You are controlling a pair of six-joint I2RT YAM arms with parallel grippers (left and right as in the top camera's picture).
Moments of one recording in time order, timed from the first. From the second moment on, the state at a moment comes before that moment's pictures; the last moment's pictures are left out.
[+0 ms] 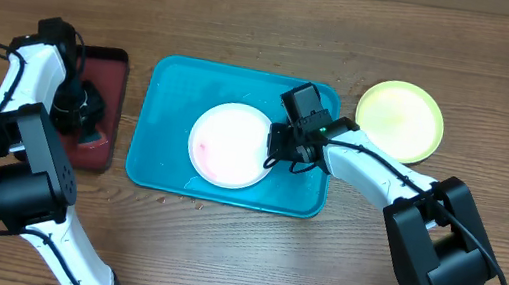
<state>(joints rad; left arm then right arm) 0.34 2.06 1.50 -1.04 -0.13 -0.43 0.56 1.95 1.22 -0.41 -0.14 0.51</state>
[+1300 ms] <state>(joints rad) 0.08 1.87 1.67 -1.24 0.20 -0.32 0.56 1.95 1.22 -0.41 -0.14 0.51</state>
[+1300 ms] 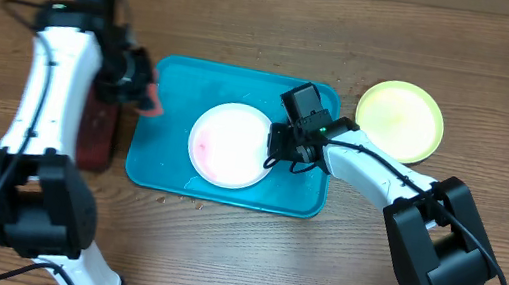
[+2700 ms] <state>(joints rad) -0.33 1.87 1.23 -0.74 -0.28 -0.48 0.57 1.95 1.22 -0.41 -0.15 0.51</state>
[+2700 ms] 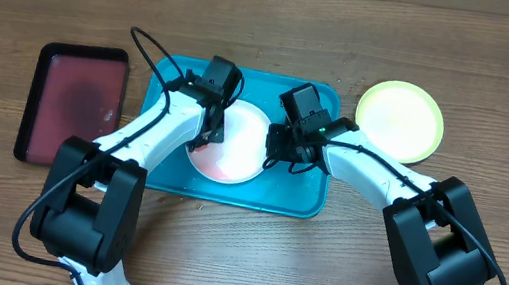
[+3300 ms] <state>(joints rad) -0.33 1.88 1.22 -0.70 0.06 -0.50 0.56 1.95 1.22 -0.41 -0.14 0.51</state>
